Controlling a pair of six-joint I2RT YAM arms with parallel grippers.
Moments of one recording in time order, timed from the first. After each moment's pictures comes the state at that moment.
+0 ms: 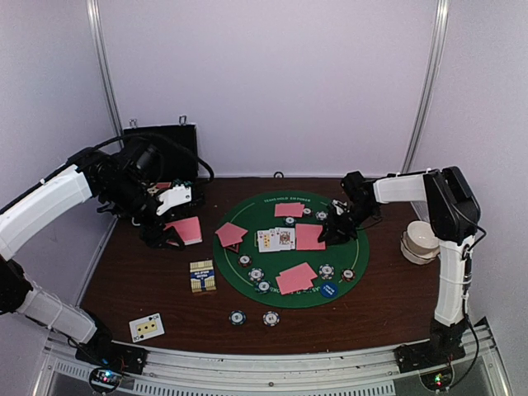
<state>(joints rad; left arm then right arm) -0.56 1.35 1.35 -1.12 0.31 0.70 0.34 2.09 1.45 -0.60 -0.58 0.49</state>
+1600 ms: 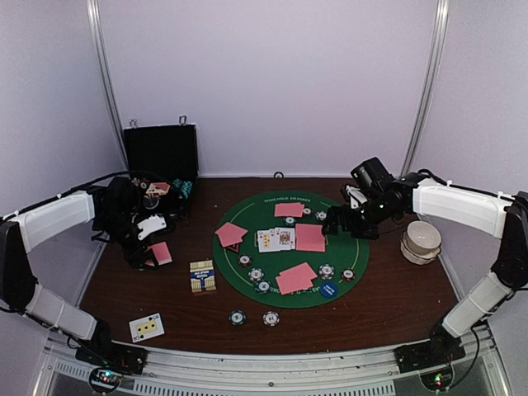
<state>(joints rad) -0.19 1.37 0.98 -0.94 0.26 0.84 0.55 1.53 1.18 -0.65 -0.14 0.52</state>
